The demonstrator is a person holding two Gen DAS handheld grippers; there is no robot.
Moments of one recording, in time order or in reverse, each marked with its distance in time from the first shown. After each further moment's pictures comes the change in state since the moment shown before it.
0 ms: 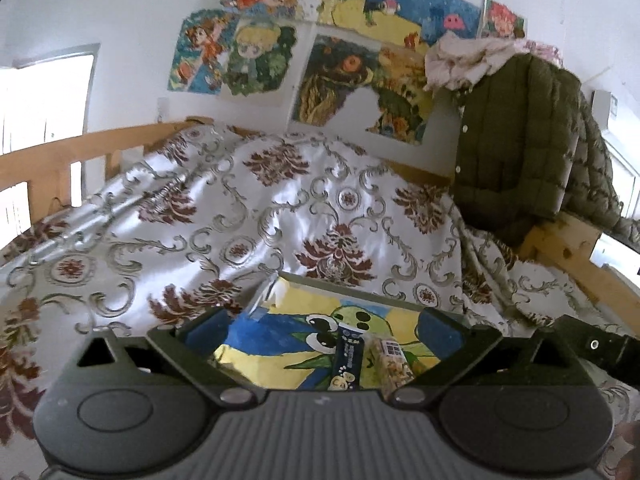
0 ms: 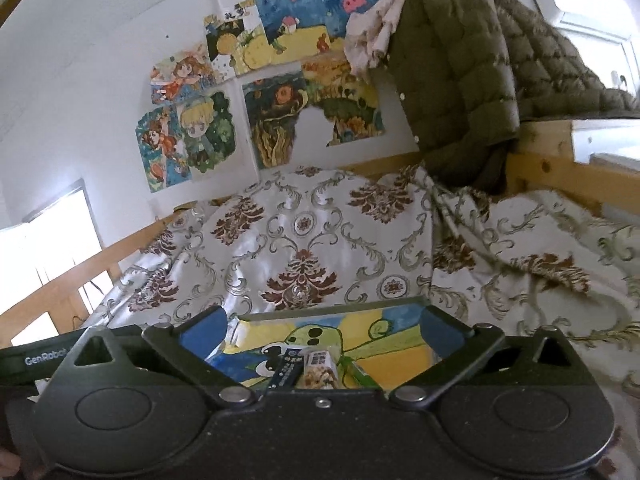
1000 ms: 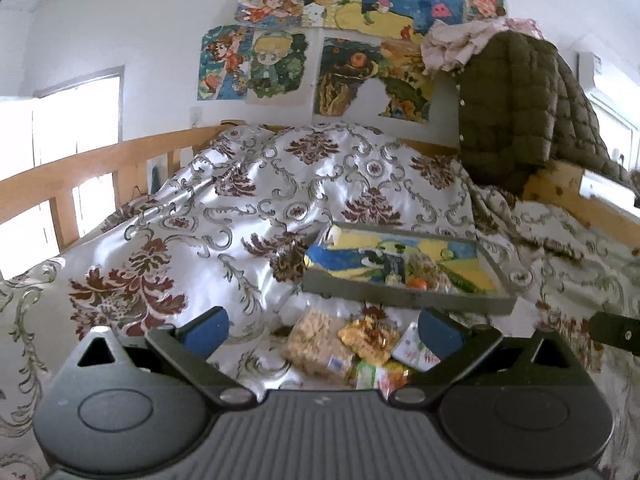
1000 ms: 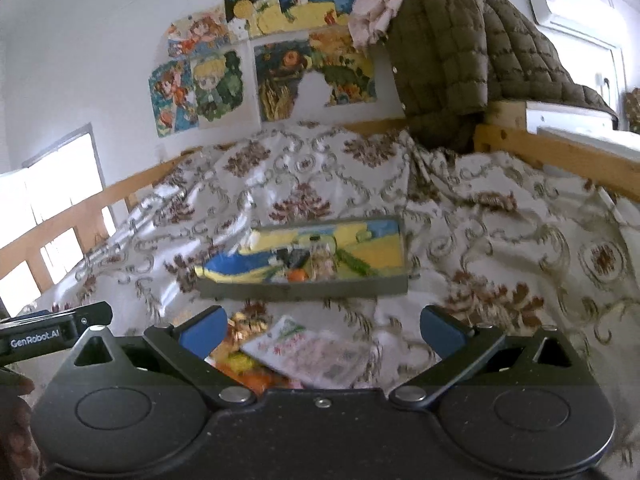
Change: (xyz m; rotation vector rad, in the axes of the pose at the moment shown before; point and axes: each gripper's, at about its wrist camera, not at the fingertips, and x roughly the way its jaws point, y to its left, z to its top) left arm -0.161 0.045 -0.089 0.126 0.027 0.082; right arm -0.161 0.042 -0.090 -0.071 0.126 -0.072
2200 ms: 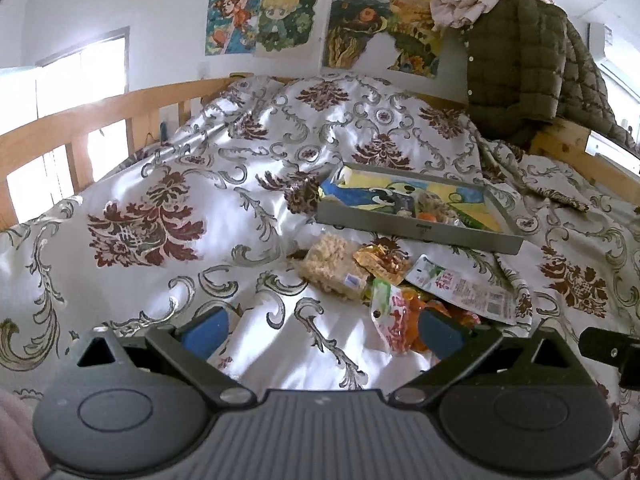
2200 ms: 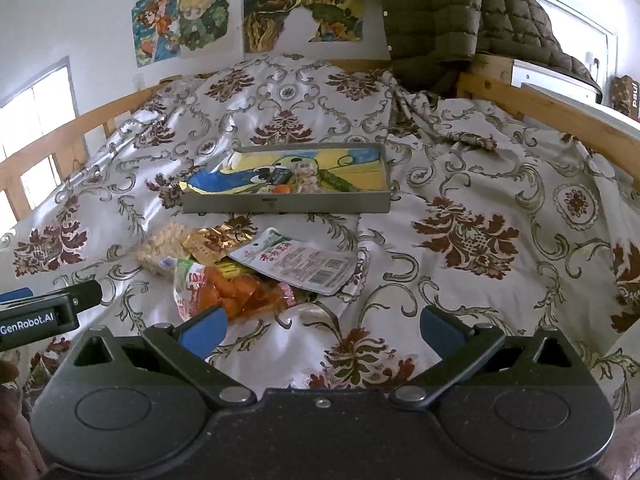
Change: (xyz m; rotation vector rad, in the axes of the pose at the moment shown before) left arm -0.011 0.014 -0.035 -0.019 0.146 0.020; right arm -0.012 0.029 -0.038 -0.063 0.185 -0.108
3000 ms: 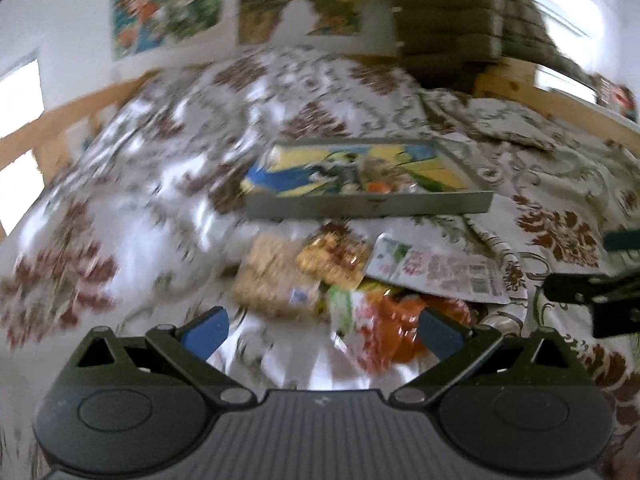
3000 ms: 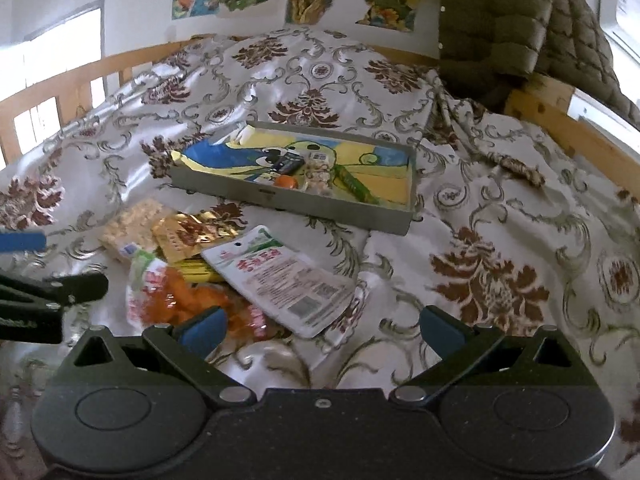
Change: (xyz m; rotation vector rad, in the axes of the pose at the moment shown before) left arm 0.077 -0.032 0.022 0.243 0.070 -0.158; right arm 0.085 -0.012 0.039 -0.206 0.055 0.034
